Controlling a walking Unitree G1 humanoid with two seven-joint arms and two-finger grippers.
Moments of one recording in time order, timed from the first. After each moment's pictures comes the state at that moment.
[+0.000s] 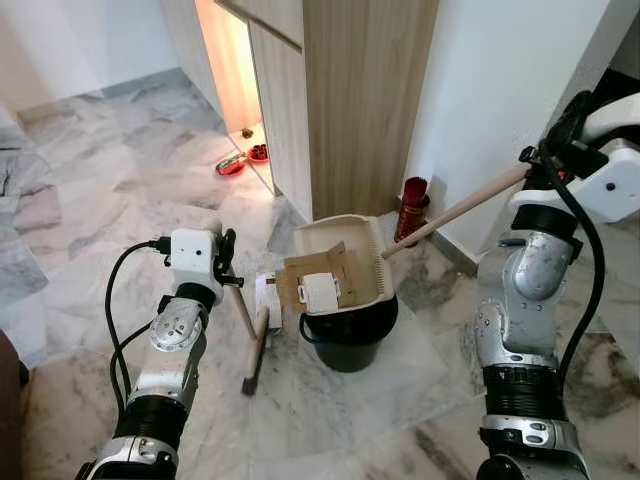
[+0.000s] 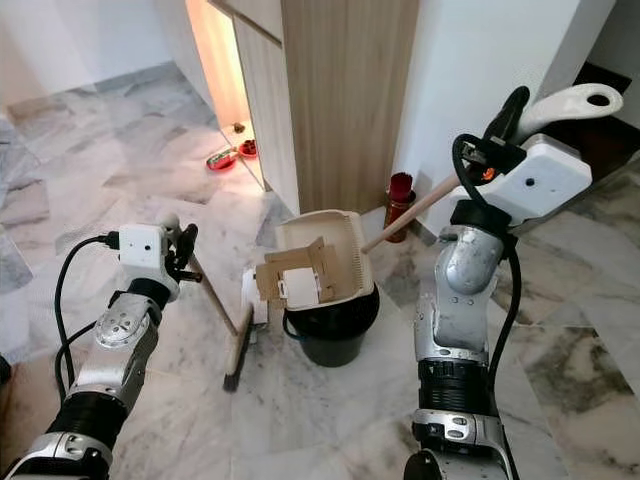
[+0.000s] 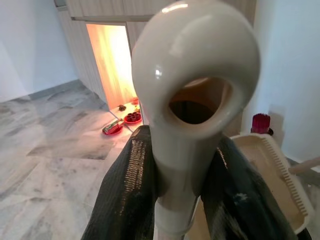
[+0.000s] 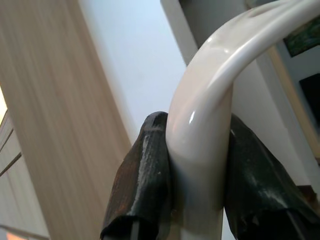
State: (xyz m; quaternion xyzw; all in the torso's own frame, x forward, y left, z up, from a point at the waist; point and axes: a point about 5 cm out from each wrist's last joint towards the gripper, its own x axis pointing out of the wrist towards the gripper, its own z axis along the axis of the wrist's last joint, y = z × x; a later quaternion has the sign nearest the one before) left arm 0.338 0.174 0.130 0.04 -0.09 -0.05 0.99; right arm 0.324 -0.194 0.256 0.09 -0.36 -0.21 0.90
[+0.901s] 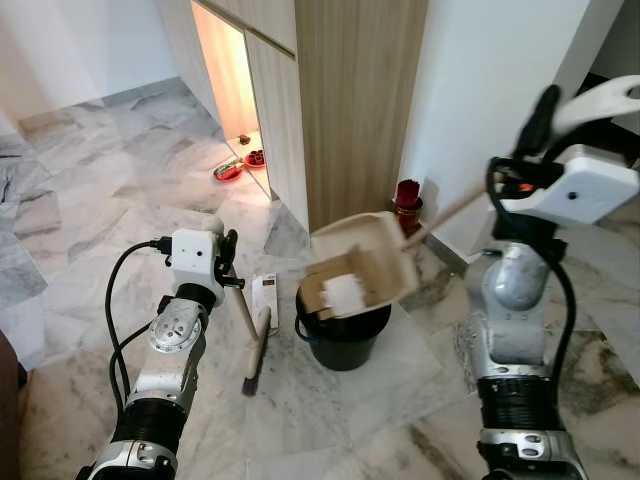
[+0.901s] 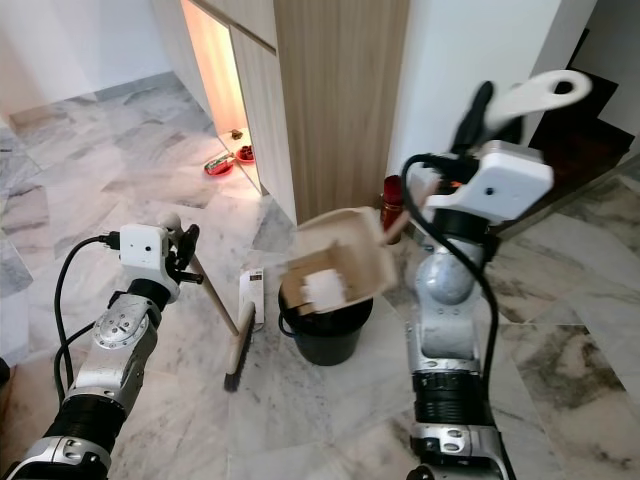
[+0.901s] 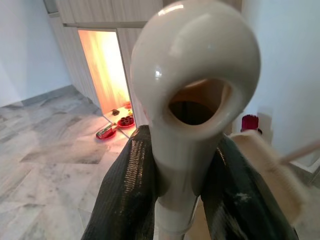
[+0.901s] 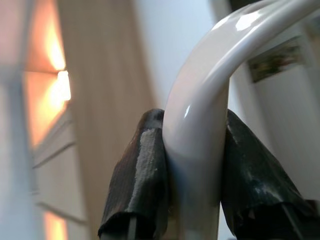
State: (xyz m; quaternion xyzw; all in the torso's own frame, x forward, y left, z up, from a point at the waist) left arm 0.337 0.171 0.133 0.04 -0.09 -0.06 0.99; right arm 0.315 -0.142 0.255 0.03 -0.40 -0.08 0.91
